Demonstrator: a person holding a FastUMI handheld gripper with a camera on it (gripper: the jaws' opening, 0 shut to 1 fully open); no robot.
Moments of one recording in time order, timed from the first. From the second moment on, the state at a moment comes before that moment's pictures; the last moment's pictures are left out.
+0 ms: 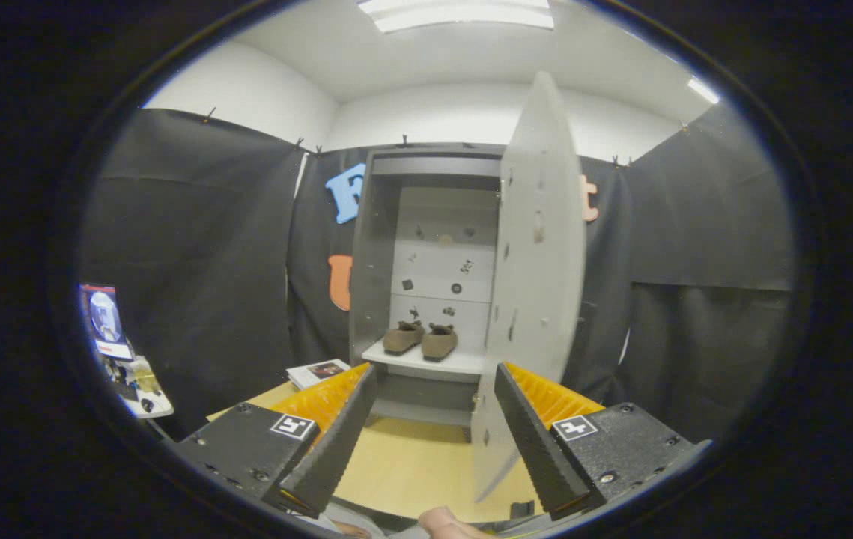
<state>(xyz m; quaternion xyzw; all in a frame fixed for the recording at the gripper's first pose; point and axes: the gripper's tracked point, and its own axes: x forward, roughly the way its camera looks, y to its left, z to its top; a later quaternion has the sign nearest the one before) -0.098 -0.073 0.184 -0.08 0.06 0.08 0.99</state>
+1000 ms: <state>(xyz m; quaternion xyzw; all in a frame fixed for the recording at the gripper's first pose) -0.016 -0.366 0.219 -0.12 0.02 -0.01 0.99</state>
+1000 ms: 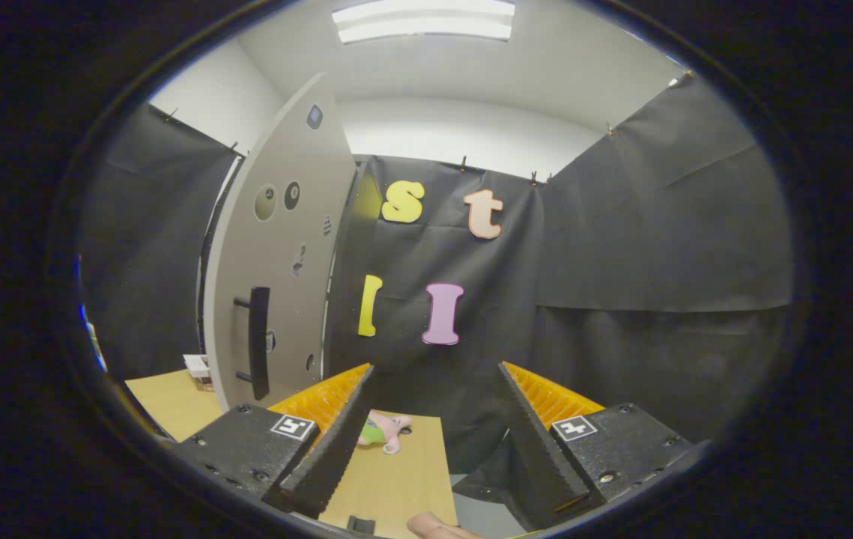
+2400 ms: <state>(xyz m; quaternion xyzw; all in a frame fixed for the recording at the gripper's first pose) 0.051 -0.203 0.162 -0.05 0.06 0.05 1.00</state>
